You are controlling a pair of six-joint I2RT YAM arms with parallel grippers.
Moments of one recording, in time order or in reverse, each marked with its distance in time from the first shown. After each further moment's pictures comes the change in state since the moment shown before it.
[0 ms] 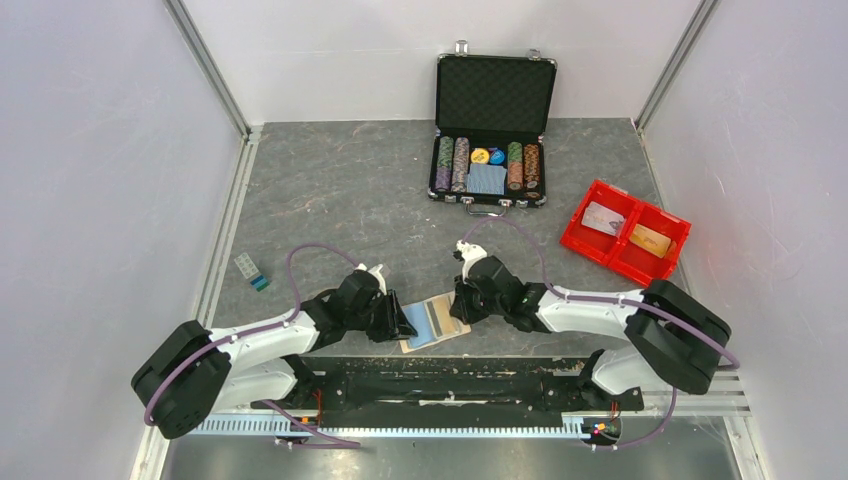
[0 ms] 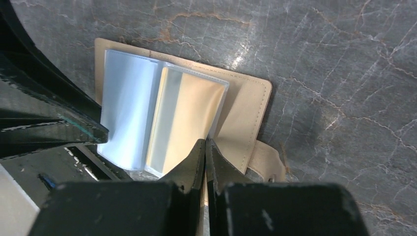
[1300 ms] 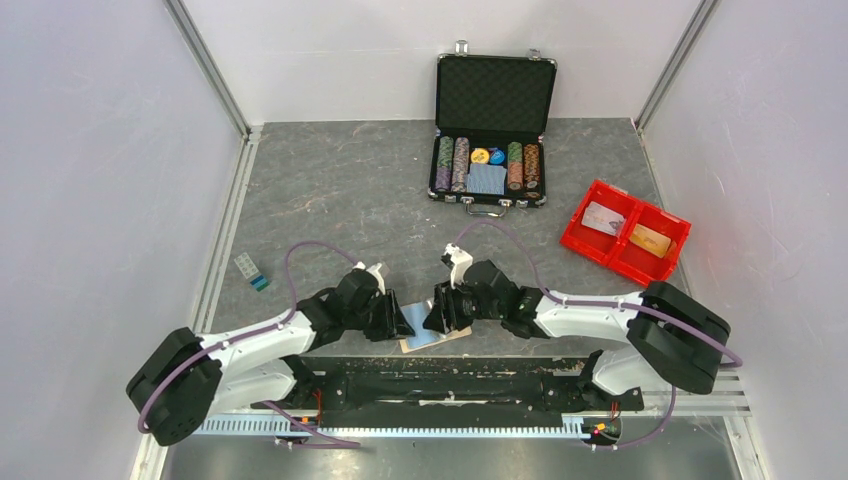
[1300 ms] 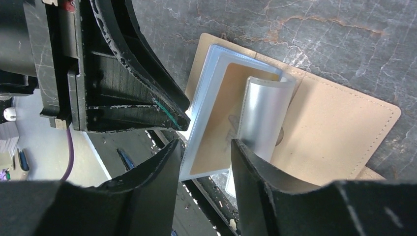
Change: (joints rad) left arm 0.000 -0.047 0.023 -0.082 -0.014 0.032; right arm 0.065 -0.016 0.001 0.139 -0.157 0.108
